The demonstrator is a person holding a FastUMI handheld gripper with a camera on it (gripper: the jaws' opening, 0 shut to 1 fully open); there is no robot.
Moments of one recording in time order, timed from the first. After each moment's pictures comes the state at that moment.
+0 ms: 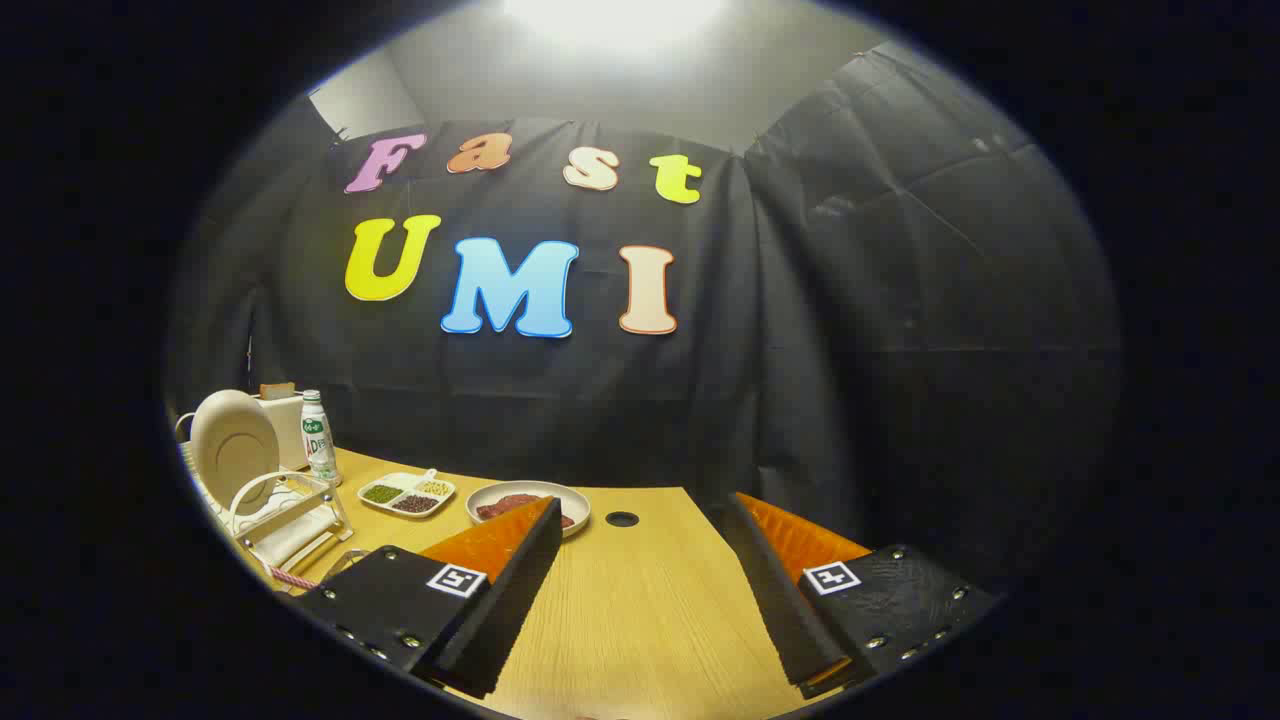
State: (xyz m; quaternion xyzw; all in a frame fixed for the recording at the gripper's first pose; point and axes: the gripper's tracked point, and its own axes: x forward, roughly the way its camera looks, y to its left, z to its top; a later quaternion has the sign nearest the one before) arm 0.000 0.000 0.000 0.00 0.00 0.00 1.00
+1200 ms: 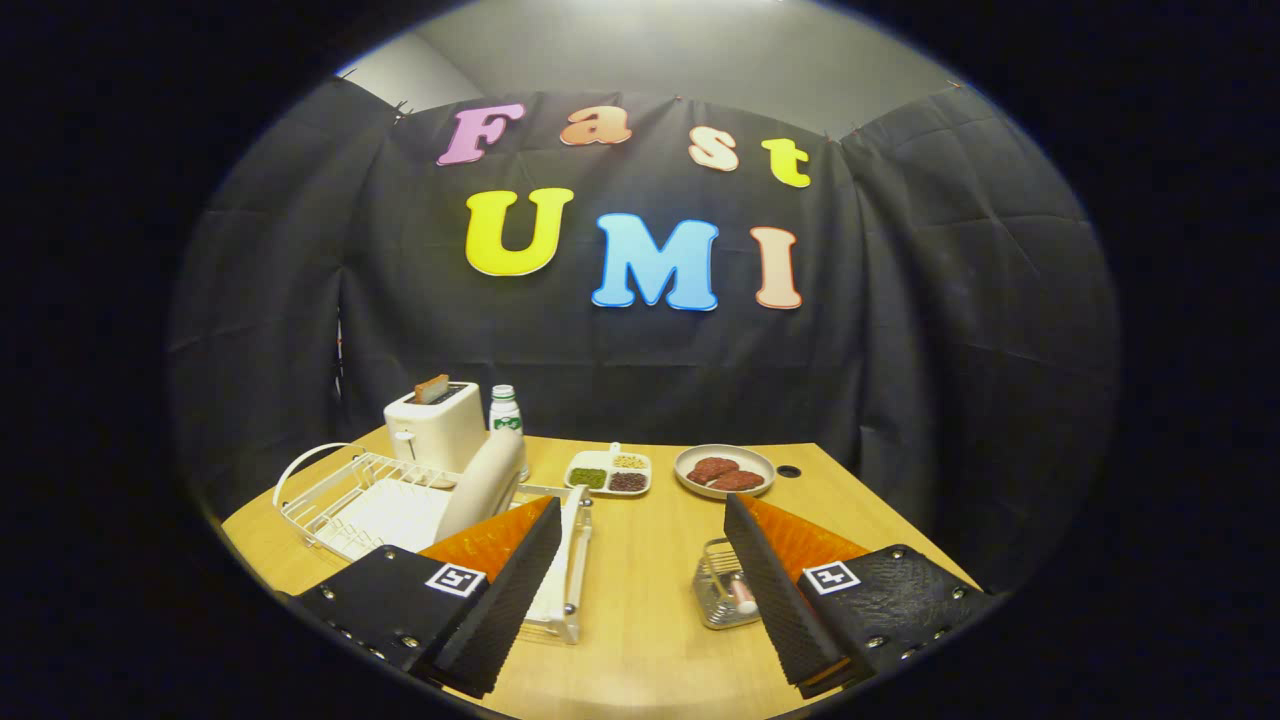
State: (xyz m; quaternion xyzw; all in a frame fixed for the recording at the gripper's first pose) arm -0.125 0.305 0.047 0.00 0.09 0.11 0.99
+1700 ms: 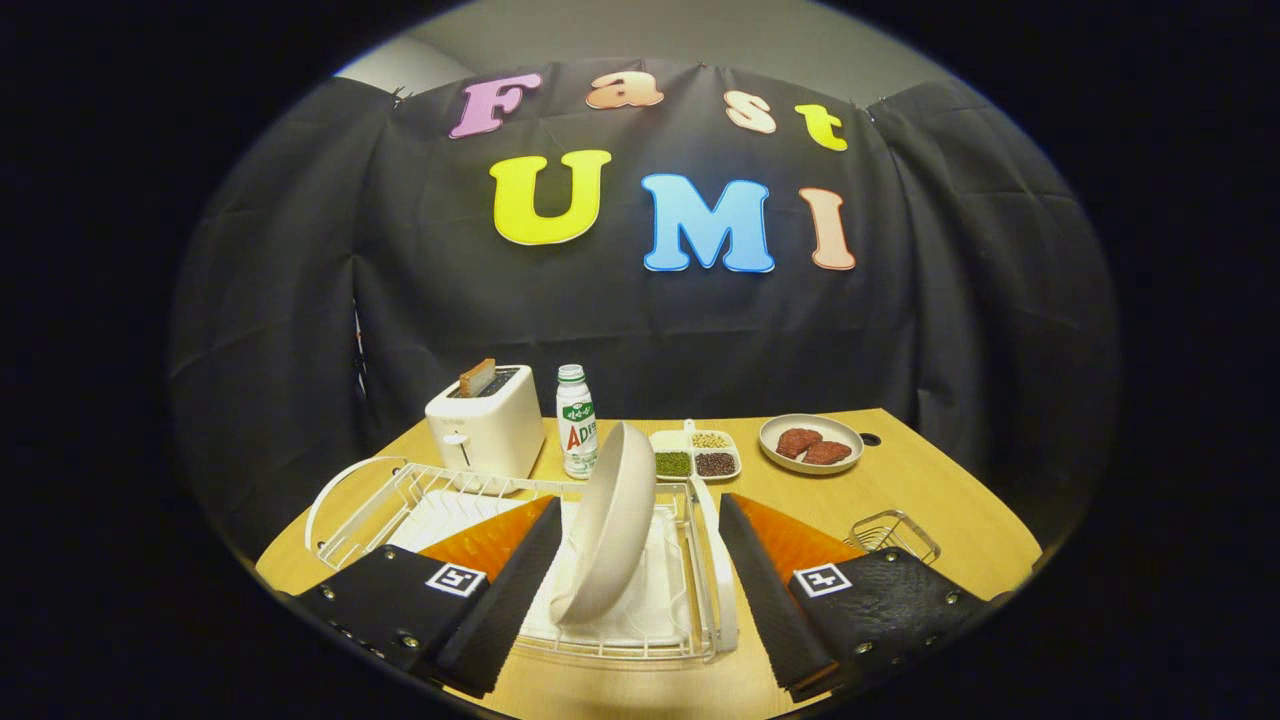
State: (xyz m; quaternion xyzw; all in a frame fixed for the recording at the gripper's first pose) arm -0.085 0.415 0.022 0.02 0.15 0.11 0.98
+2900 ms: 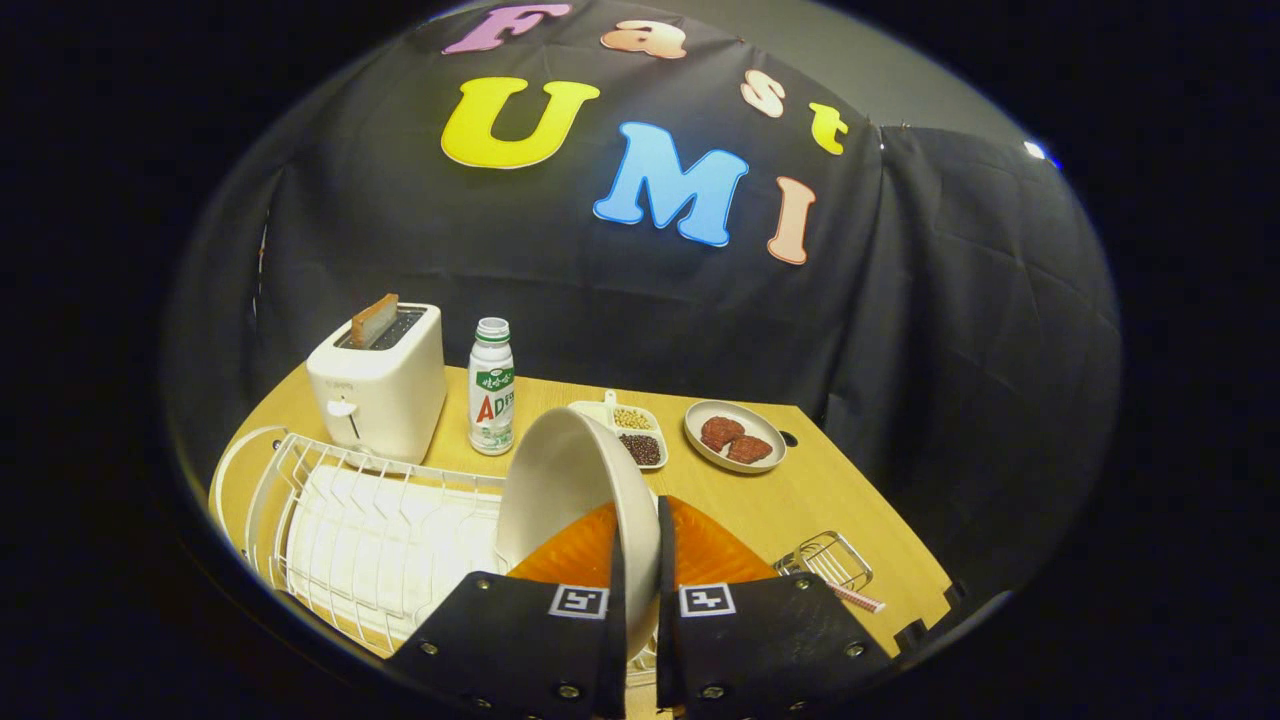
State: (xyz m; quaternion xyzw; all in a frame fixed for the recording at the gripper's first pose) arm -0.032 0.421 0.028 -0.11 0.22 -0.04 0.97
